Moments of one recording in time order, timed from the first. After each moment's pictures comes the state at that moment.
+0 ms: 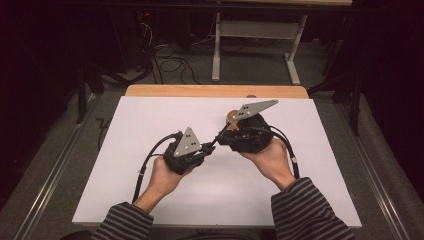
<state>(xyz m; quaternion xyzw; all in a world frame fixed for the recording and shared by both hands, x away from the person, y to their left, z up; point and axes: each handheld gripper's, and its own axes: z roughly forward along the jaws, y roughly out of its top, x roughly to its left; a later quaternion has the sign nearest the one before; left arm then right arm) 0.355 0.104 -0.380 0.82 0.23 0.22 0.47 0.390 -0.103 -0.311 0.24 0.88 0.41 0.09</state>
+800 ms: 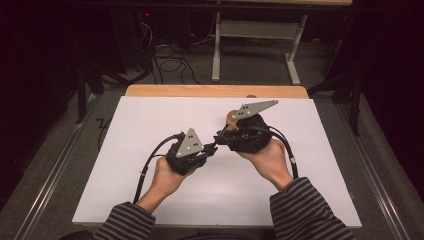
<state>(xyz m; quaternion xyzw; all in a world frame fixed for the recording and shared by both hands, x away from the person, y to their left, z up) 0.356 0.100 -0.384 0.82 0.23 0.21 0.48 0.391 -0.101 -0.313 0.24 0.87 0.43 0.08</state>
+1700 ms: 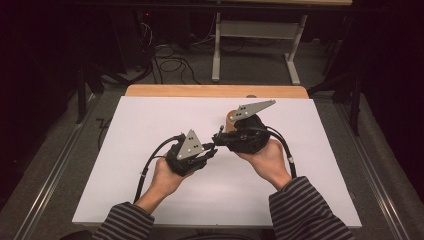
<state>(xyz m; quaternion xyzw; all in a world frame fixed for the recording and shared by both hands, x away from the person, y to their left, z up) 0.355 0.102 -0.387 0.83 0.23 0.23 0.47 0.391 -0.098 -0.315 0.23 0.87 0.42 0.06</state>
